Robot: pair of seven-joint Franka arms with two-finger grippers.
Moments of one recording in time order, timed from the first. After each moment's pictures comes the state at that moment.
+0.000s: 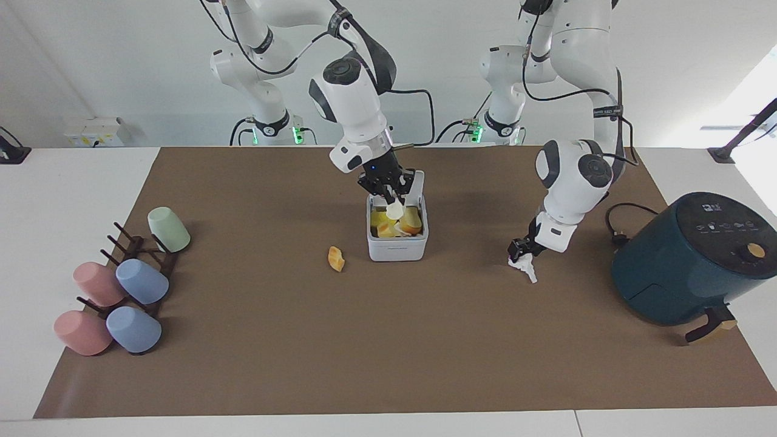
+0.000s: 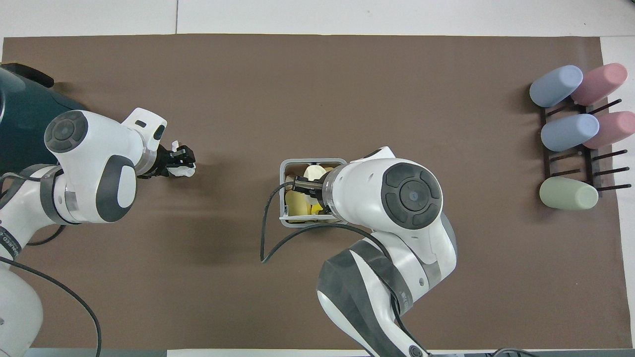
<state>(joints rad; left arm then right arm) -0.13 0.24 -0.05 -2.10 -0.11 2.35 -0.34 0.27 0.11 0.35 -1.96 0.19 2.32 0.74</state>
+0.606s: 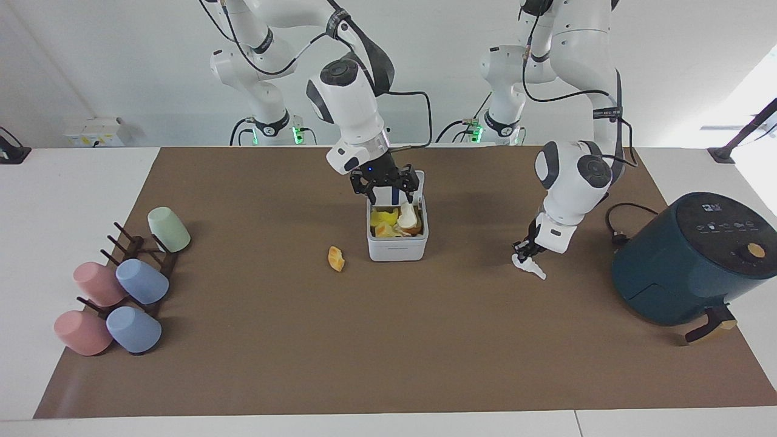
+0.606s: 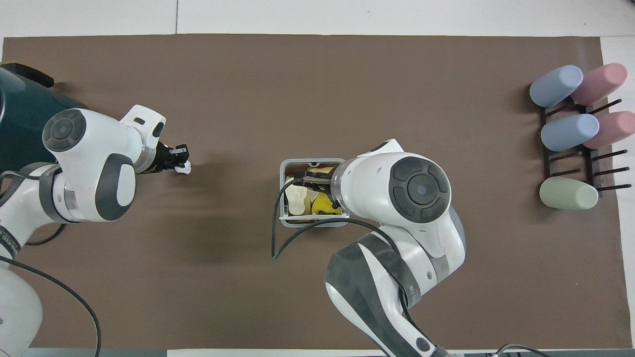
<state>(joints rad) -0.13 0.24 -0.05 -2.08 -0.11 2.36 -0.35 0.24 0.11 0.34 -1.96 0.14 2.32 0.66</state>
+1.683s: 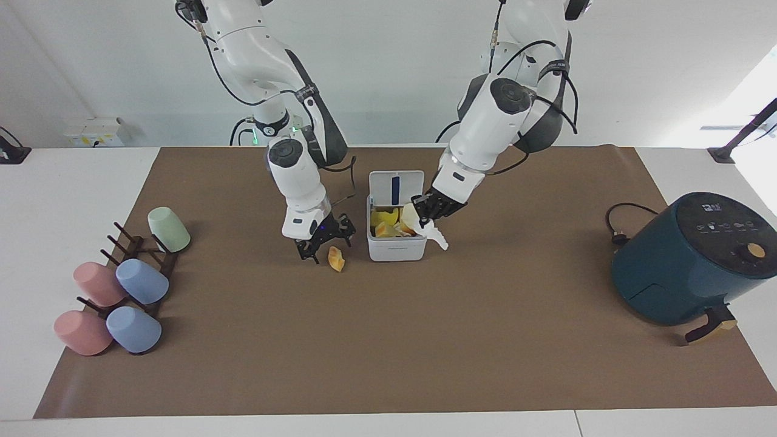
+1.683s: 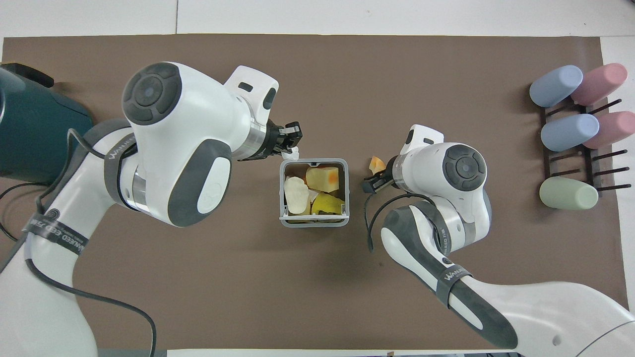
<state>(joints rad) -0.49 0.24 -0.08 -1.68 -0.26 2.08 -0.65 0.04 0.28 0.34 -2.17 0.05 2.62 -0.17</state>
